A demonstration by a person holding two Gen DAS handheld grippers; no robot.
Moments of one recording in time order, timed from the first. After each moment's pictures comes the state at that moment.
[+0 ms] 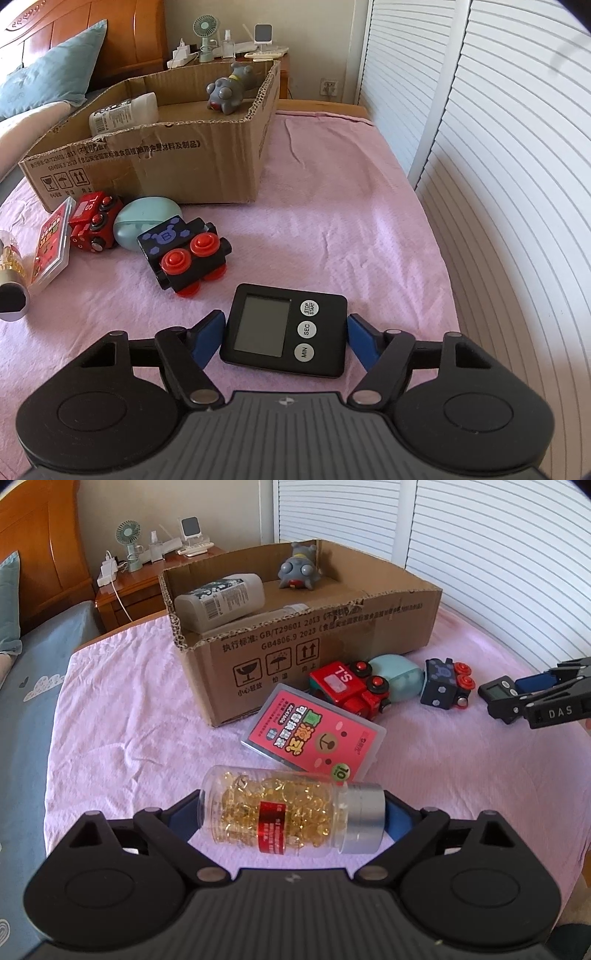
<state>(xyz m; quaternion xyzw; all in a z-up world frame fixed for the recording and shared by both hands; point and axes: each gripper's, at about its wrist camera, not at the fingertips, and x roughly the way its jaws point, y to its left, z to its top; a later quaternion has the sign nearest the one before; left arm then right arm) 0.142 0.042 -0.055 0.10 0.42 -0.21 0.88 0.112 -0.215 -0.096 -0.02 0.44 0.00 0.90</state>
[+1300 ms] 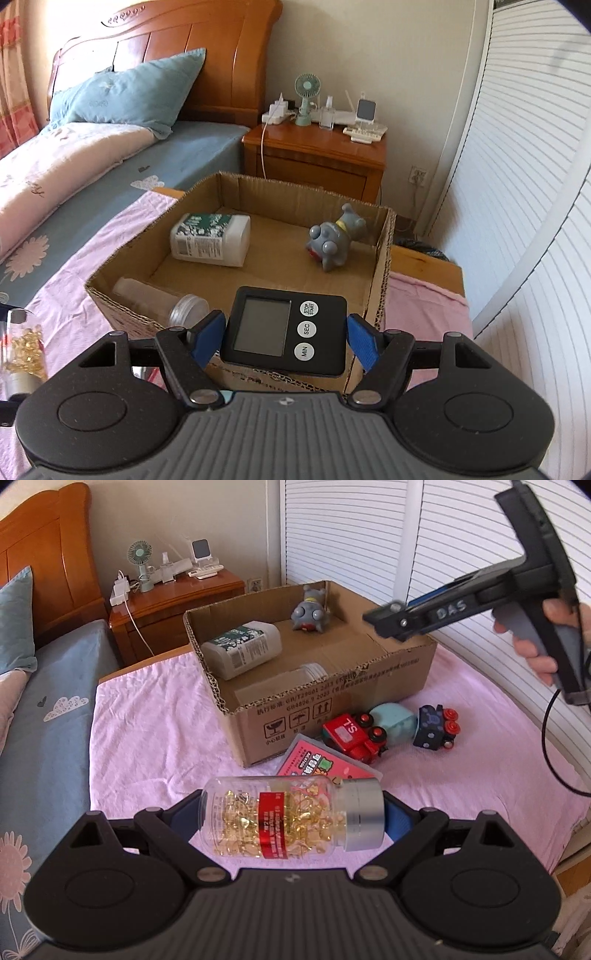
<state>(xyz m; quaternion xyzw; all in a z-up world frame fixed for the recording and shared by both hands) 0.140 0.059 0.001 0.09 0.40 -0.21 0.89 0.223 -0.146 -0.004 -0.09 0.36 0.14 0.92</state>
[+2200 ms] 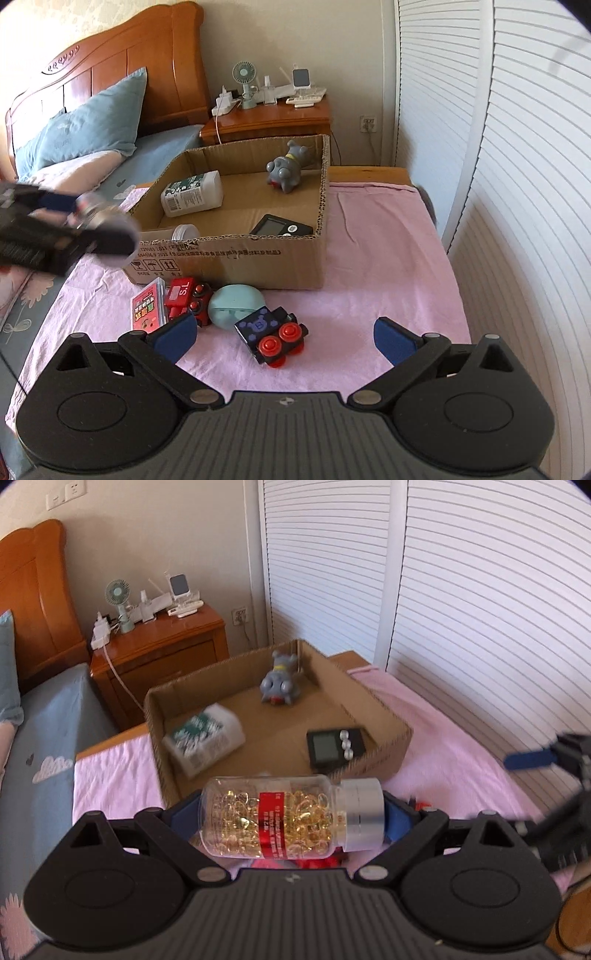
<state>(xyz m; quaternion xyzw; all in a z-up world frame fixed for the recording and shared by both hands) 0.197 -0.021 0.053 0.11 0.38 -0.22 0.89 0.109 -0.197 -0.014 0.03 0.39 0.07 0.92</state>
